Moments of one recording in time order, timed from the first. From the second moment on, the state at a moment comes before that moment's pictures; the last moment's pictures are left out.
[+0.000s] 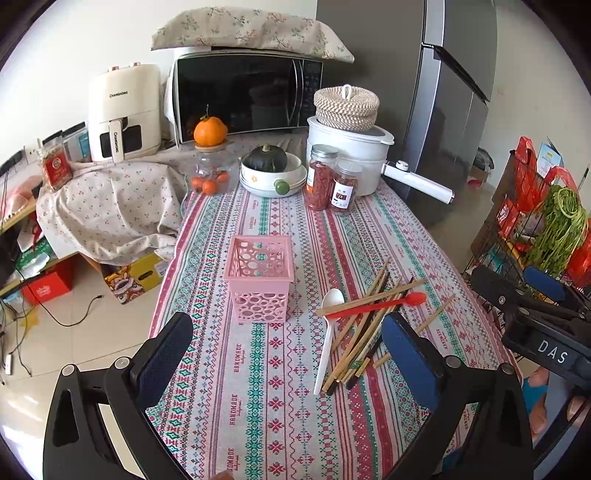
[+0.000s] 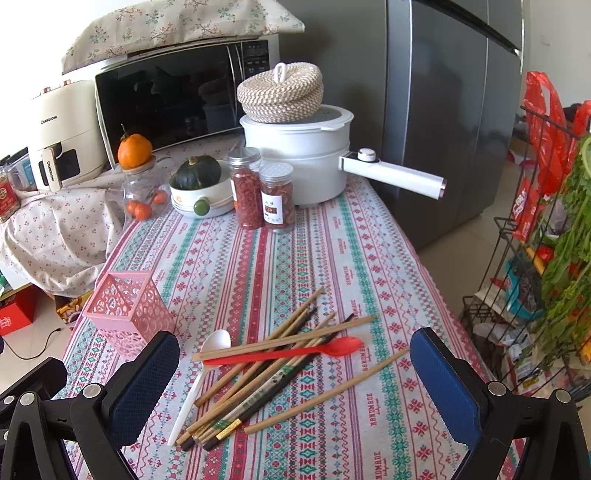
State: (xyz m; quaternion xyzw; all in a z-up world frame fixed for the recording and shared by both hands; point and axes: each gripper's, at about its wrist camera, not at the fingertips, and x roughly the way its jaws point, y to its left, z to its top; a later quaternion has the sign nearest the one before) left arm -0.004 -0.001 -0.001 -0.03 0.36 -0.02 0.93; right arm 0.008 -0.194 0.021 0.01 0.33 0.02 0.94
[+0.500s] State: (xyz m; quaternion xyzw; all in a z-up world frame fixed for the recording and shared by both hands) left arm -0.009 0.000 0.001 -0.03 0.35 -0.02 0.93; right arm 0.009 -0.194 0.021 0.01 0.33 0.02 0.94
